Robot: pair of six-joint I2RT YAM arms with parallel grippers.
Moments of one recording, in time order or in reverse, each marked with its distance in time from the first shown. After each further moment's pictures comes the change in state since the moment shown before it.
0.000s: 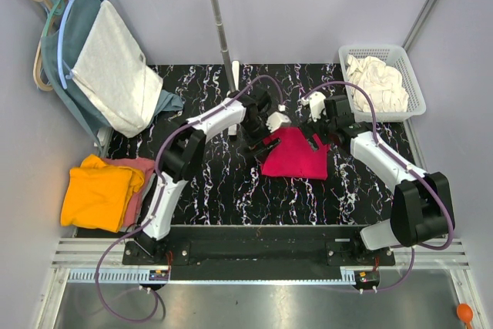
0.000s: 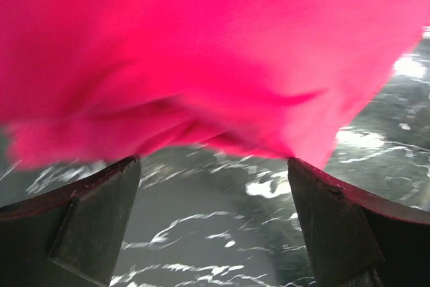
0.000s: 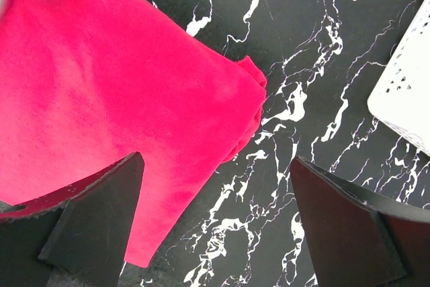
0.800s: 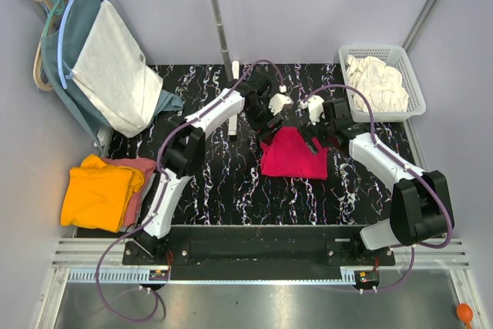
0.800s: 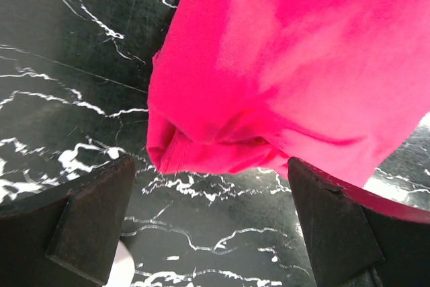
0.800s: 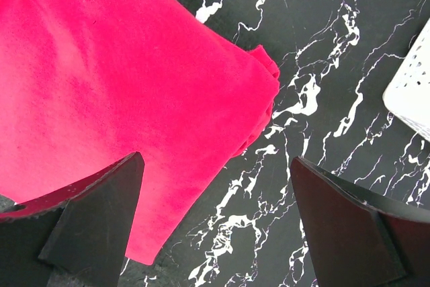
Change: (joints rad) left arm 0.047 0.070 0.227 0.021 -0.014 -0.038; right arm 0.006 0.008 -0.025 0.002 -0.002 0.001
